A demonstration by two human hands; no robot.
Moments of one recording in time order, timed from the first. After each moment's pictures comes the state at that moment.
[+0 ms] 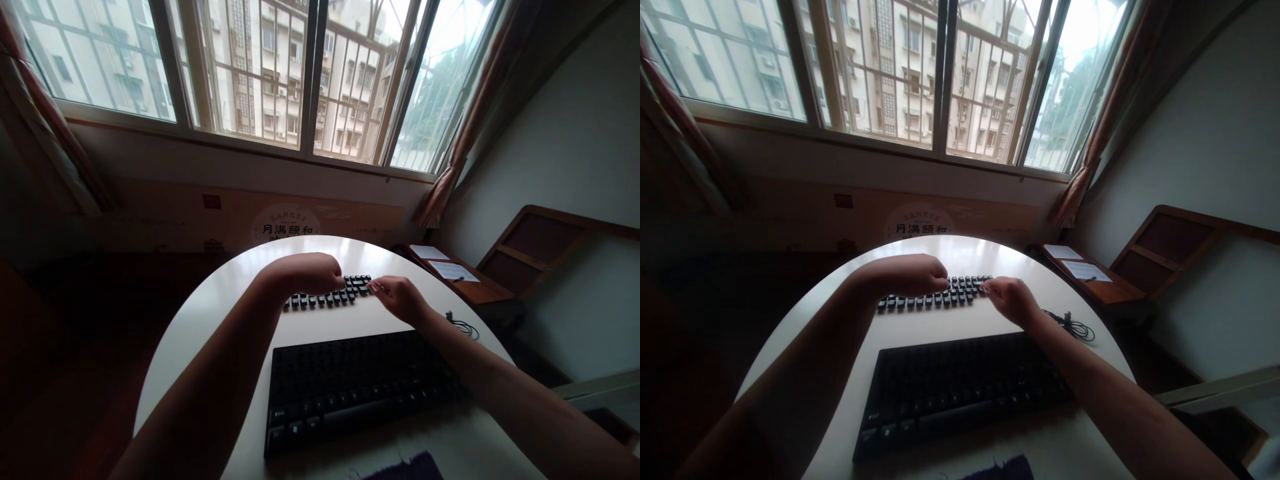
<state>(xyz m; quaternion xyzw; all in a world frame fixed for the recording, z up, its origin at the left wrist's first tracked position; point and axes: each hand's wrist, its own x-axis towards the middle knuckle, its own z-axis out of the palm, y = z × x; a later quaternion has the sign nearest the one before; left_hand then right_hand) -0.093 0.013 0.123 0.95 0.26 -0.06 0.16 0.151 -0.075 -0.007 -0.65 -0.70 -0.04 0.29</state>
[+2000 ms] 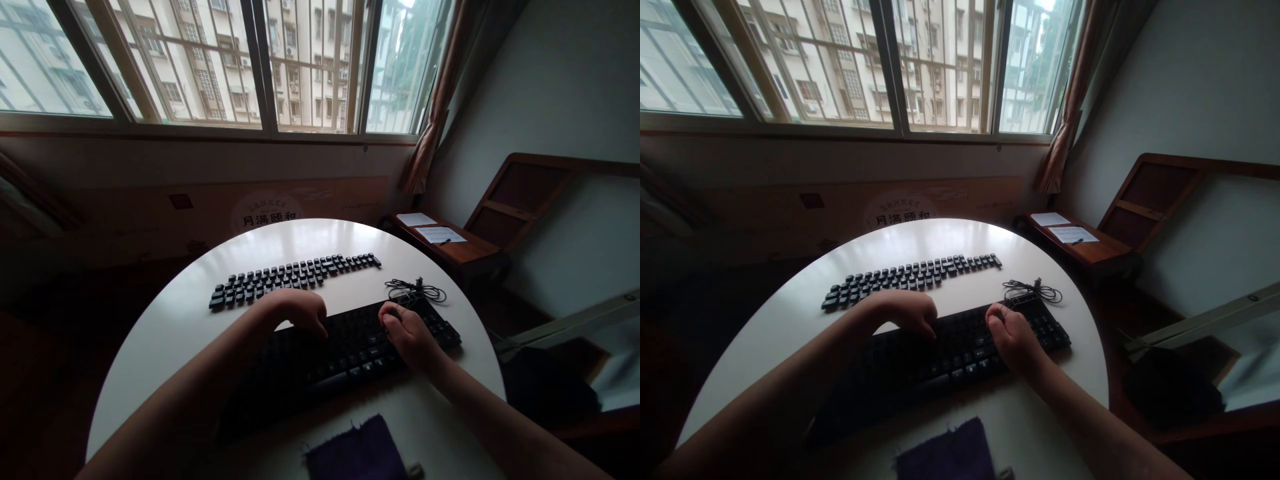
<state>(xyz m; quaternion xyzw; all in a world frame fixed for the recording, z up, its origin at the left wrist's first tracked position) -0.015 0.001 0.027 0.92 0.15 -0.31 0.18 0.143 -0.200 -0.054 -0.68 -0.51 0.19 0.49</state>
